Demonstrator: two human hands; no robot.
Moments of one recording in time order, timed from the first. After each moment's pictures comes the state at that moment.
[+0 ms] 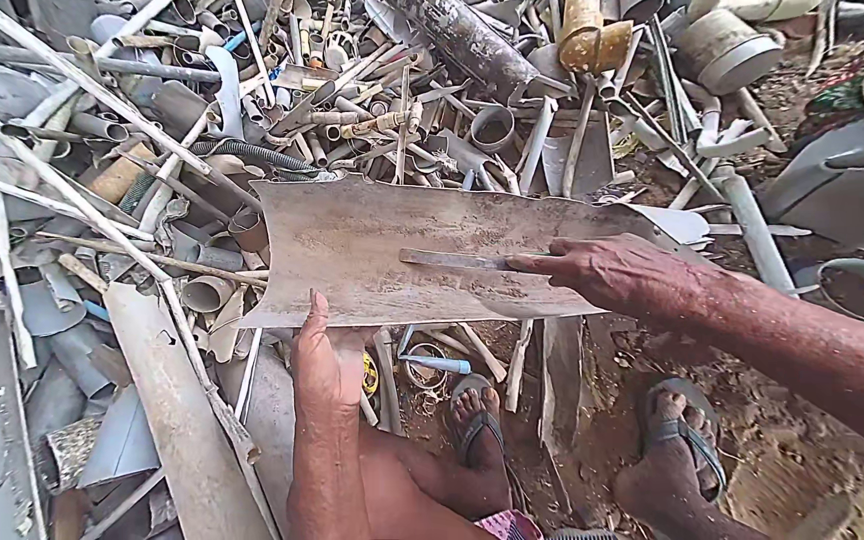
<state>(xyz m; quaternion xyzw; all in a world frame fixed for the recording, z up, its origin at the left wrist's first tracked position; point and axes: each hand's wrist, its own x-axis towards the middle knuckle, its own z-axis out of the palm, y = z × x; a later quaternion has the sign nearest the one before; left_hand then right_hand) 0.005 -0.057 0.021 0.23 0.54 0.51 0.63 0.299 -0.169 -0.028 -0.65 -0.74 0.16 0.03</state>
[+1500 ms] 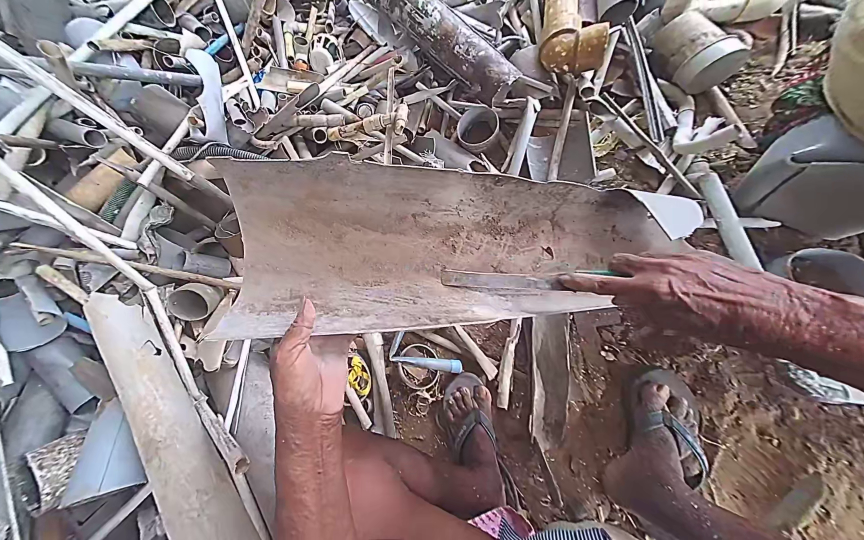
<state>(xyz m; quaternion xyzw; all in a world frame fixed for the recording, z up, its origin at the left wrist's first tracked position) 0.001 -0.061 0.022 0.25 0.48 0.54 0.65 0.342 -0.234 -0.036 -0.64 -0.76 0.15 0.01</state>
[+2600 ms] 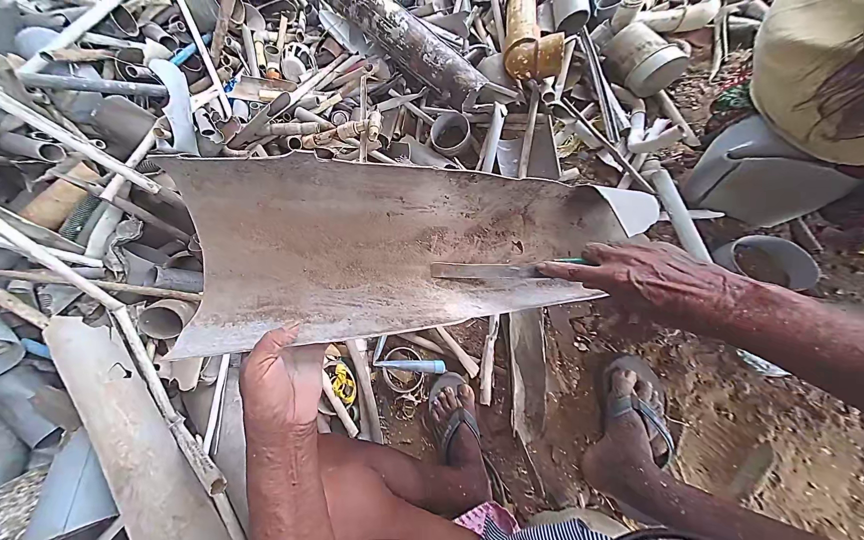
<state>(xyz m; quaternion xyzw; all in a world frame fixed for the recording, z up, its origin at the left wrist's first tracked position) 0.001 -0.063 0.019 0.28 0.45 0.54 0.65 0.344 -0.246 -0.042 -0.68 -0.72 0.14 0.00</state>
